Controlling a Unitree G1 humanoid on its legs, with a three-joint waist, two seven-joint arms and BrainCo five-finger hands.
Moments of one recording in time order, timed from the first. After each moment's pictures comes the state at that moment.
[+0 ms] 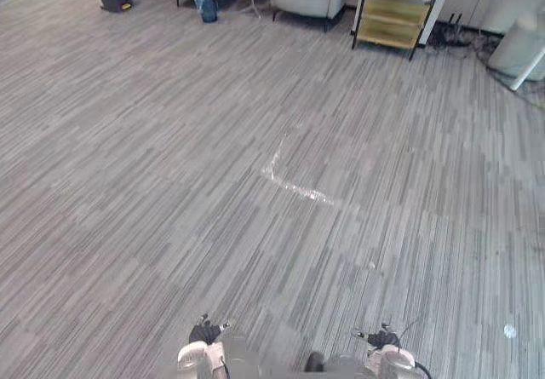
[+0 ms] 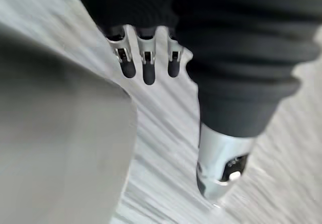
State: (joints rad) left arm 0.03 -0.01 0.23 0.94 -0.02 -0.05 0.08; right arm -0.03 -0.02 -0.29 1.04 0.02 0.00 -0.18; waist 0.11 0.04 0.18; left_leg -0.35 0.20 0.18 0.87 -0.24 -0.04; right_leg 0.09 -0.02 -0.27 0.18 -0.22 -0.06
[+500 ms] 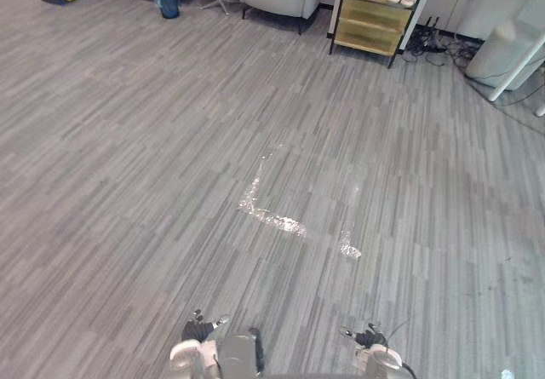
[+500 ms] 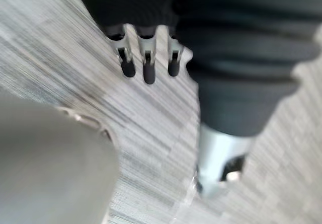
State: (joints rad) left arm 0.02 0.05 0.18 1.00 -0.02 -0.04 0.06; right arm 0.00 0.02 -0.31 1.03 0.04 -0.01 -0.16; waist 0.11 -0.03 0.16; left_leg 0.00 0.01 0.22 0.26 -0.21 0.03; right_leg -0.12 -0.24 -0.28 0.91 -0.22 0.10
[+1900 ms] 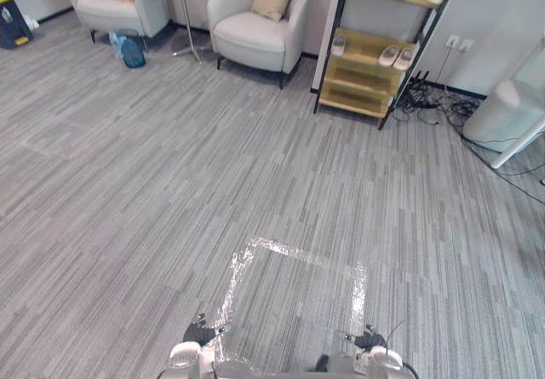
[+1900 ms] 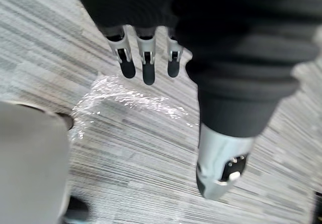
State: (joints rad) left arm 0.03 0.08 0.08 1.01 -0.03 -0.05 0.06; right arm -0.04 -0.04 -0.26 1.09 0.00 -0.01 -0.14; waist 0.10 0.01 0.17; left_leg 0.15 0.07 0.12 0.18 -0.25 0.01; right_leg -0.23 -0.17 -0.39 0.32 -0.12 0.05
